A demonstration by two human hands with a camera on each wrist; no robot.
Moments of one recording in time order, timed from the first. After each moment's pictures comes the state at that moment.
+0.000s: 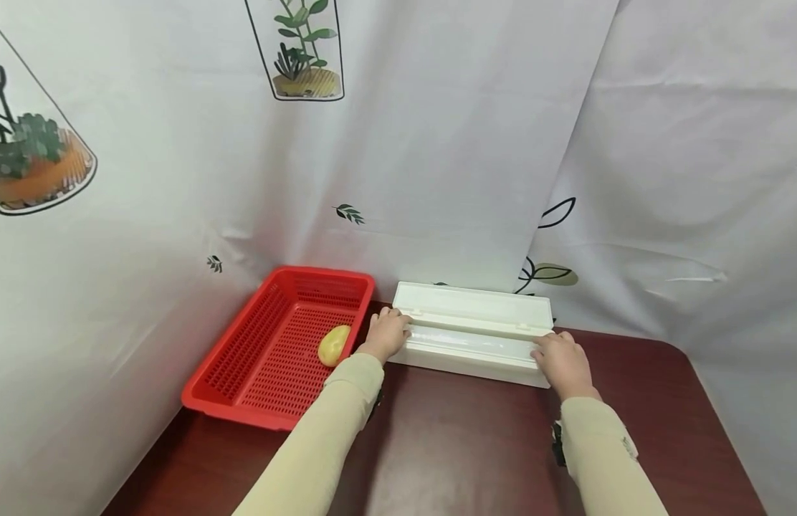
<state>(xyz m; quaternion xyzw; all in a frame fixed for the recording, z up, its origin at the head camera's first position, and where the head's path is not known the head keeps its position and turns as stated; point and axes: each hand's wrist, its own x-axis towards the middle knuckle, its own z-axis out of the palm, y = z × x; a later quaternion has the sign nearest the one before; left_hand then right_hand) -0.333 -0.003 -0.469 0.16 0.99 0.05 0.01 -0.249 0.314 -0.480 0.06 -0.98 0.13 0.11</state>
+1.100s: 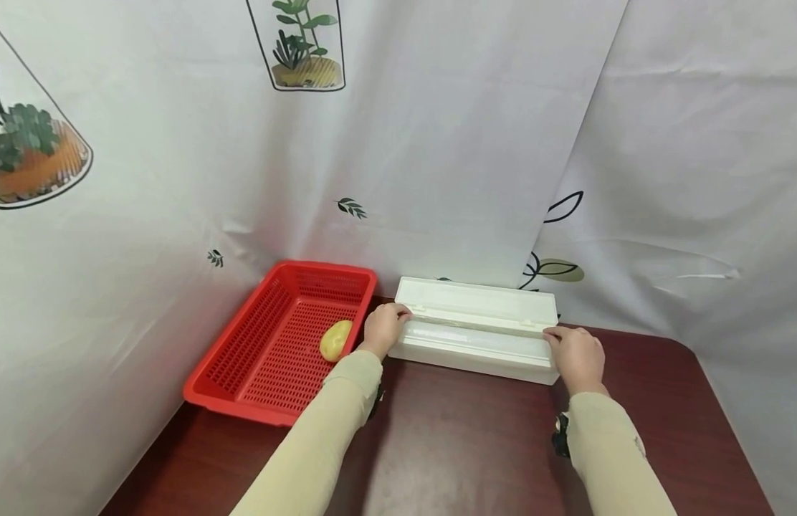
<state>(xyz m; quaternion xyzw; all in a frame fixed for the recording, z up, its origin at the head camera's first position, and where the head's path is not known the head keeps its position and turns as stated) -0.339 -0.007 -0.472 0.08 0.97 0.20 -0.07 -0.250 0.316 -0.471 -0.05 -0.97 0.19 0.17</state>
